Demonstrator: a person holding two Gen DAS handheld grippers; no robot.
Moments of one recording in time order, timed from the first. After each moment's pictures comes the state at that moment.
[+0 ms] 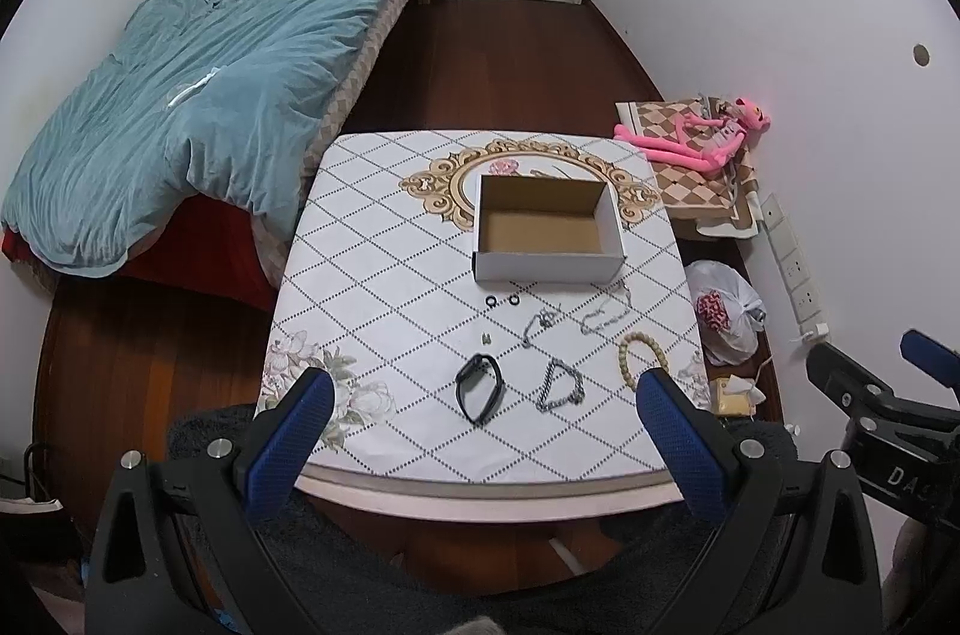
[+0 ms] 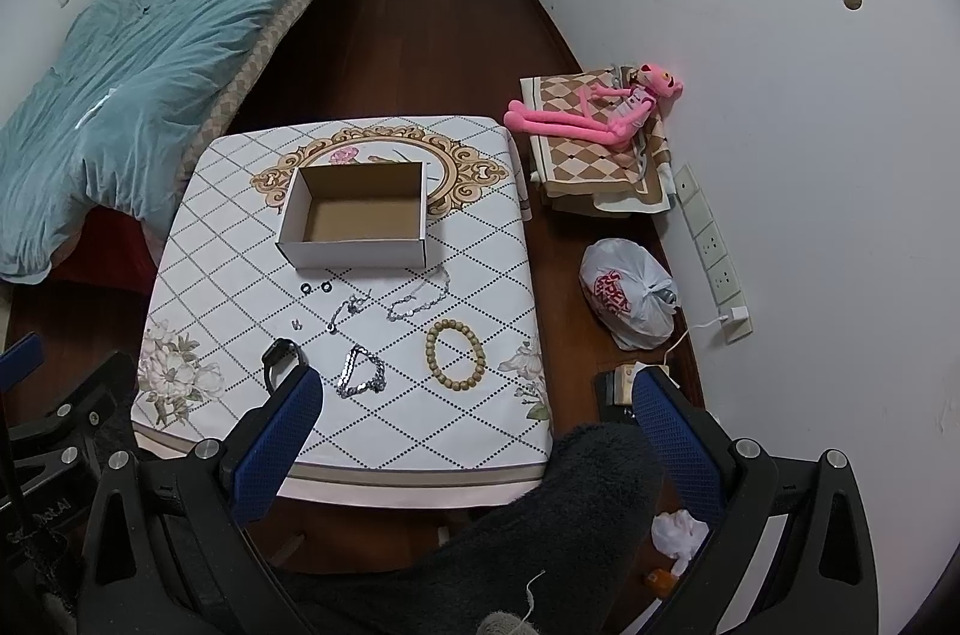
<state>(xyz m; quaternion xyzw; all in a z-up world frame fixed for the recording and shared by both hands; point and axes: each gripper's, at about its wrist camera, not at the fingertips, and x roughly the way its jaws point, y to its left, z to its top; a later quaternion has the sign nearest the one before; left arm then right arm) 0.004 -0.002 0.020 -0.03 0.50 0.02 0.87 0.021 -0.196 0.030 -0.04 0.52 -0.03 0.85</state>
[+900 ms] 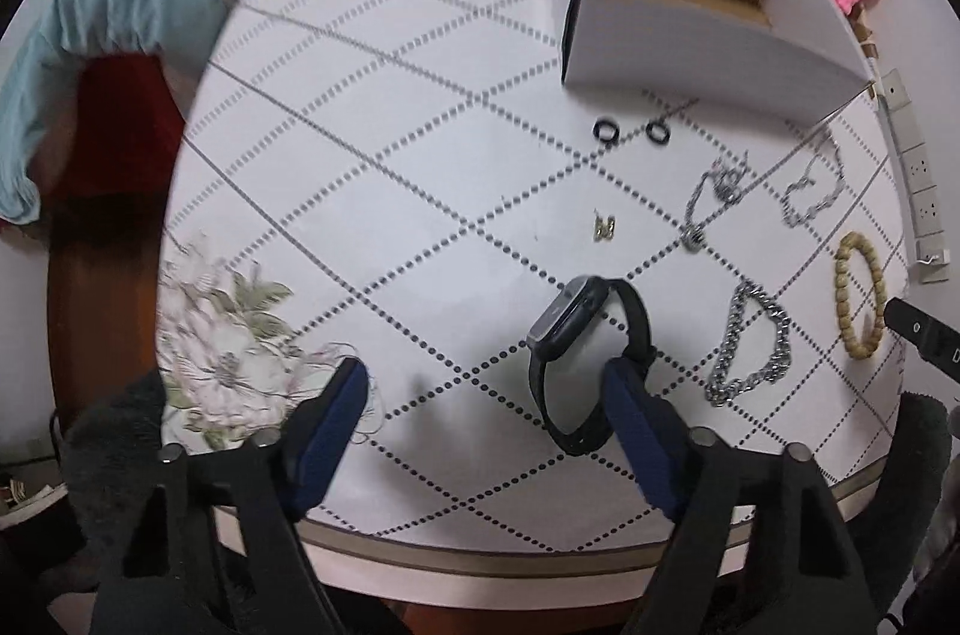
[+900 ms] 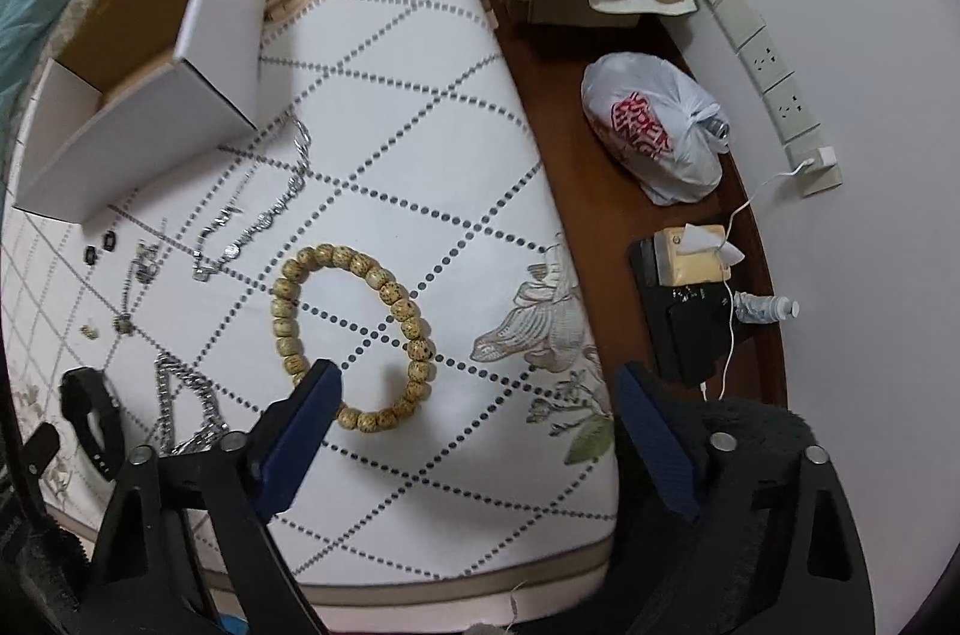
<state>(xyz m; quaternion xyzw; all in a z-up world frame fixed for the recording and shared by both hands) 0.088 0.027 -0.229 0.00 0.67 0.04 0.74 0.127 -0.251 -0.260 0.04 0.67 -0.10 0.73</state>
